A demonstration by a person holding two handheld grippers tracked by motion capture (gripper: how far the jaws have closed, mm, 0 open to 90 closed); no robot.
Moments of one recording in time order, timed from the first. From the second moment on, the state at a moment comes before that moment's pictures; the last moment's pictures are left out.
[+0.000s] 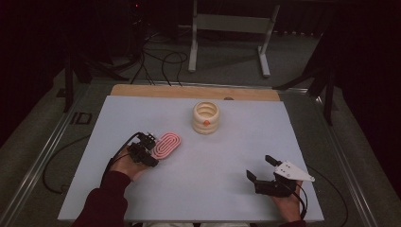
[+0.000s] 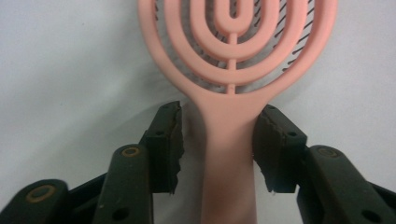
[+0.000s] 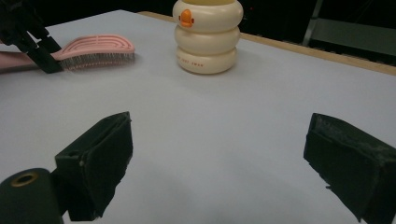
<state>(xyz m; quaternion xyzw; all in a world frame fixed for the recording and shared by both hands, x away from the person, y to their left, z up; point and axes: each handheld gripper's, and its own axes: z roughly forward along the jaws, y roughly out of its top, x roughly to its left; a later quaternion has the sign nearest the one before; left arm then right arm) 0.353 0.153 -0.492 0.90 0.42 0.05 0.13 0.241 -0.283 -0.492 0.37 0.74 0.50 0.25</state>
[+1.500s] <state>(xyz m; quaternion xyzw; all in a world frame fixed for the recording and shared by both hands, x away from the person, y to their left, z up) 0.349 0.154 -0.474 0.89 0.42 0.07 0.14 0.241 -0.283 -0.493 0.37 0.74 0.50 0.25</state>
